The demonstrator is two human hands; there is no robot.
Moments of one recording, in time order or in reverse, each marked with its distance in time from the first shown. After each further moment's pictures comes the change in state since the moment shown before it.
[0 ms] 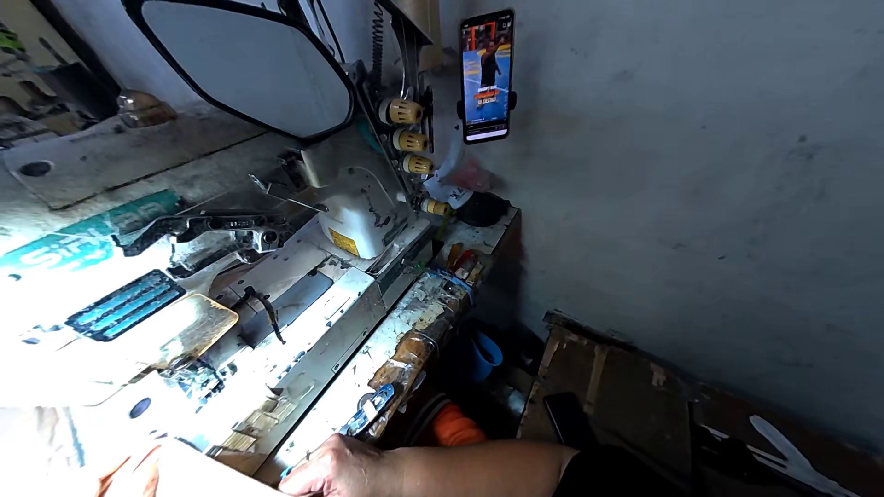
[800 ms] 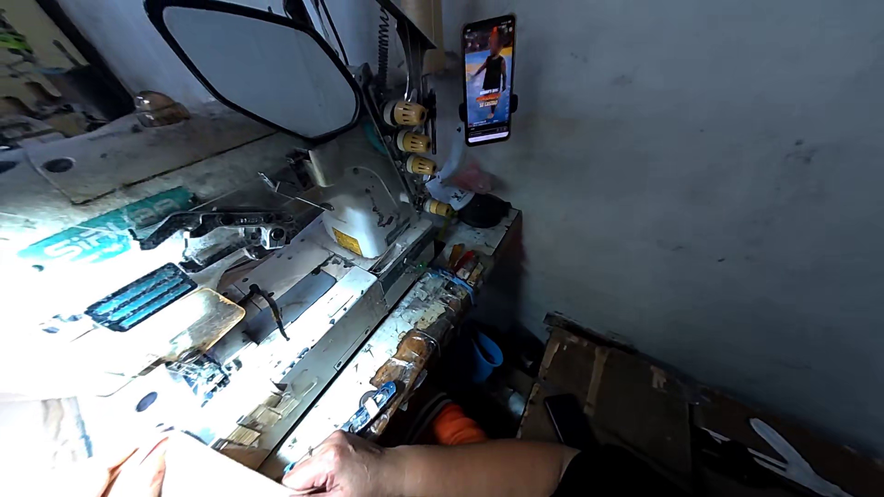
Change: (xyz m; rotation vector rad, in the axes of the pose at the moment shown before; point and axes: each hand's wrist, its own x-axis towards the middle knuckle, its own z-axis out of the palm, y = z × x) left_hand 0.004 0.013 0.000 0.055 0.009 0.033; right_hand 0.000 0.000 0.000 -0.009 -0.003 -0.015
